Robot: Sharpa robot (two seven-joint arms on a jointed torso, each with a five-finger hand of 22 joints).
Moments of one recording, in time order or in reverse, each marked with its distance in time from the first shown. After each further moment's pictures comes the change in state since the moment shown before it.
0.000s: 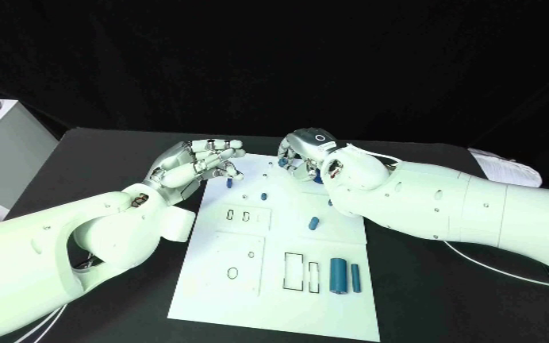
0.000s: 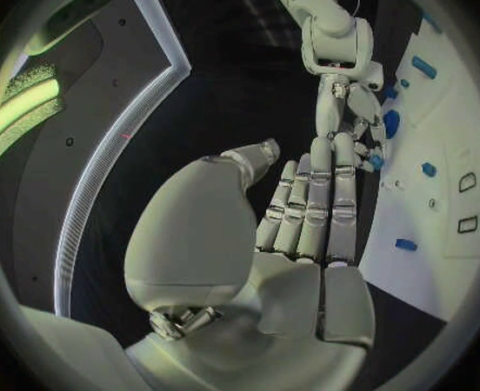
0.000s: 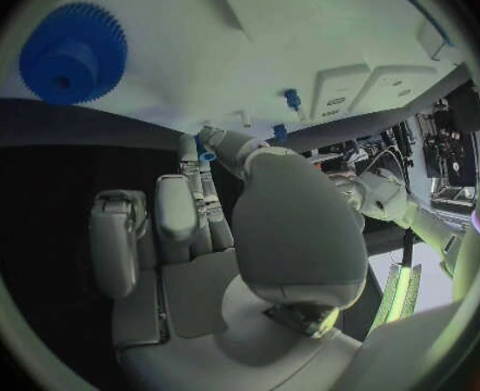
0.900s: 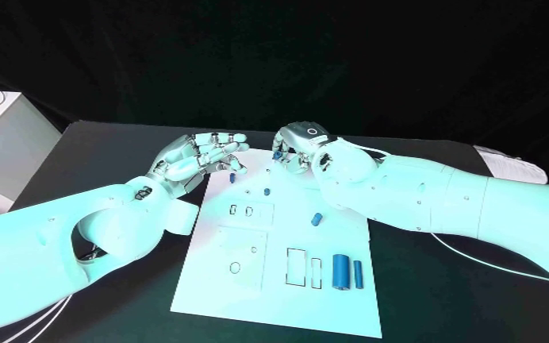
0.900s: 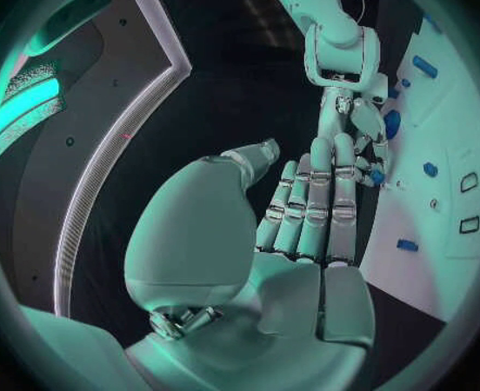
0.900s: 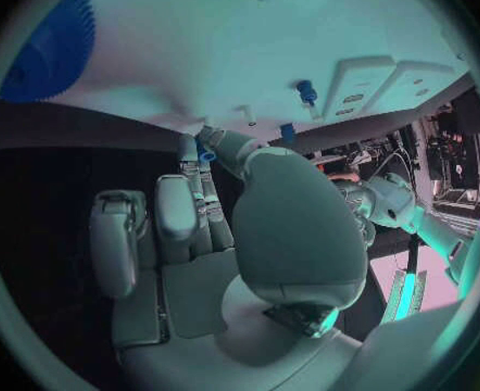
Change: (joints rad) left arm 0.010 0.005 0.000 0.002 -0.003 0.000 -0.002; left_hand 0.000 0.000 -0.003 -0.003 0.000 0.000 0.000 -0.004 -0.001 0.000 0.000 0.000 0.000 -0.003 0.004 0.005 -0.003 0.000 -0.011 0.000 0.011 0.007; right arm 0.000 0.077 0.001 -0.079 0.000 0.003 -0.014; right_hand 0.000 0.000 -0.003 -0.002 -0.005 -0.004 -0.001 0.000 0.000 0.000 0.000 -0.001 0.000 0.000 0.000 0.000 -0.002 0.000 0.000 0.000 0.000 0.001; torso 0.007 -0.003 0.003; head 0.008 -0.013
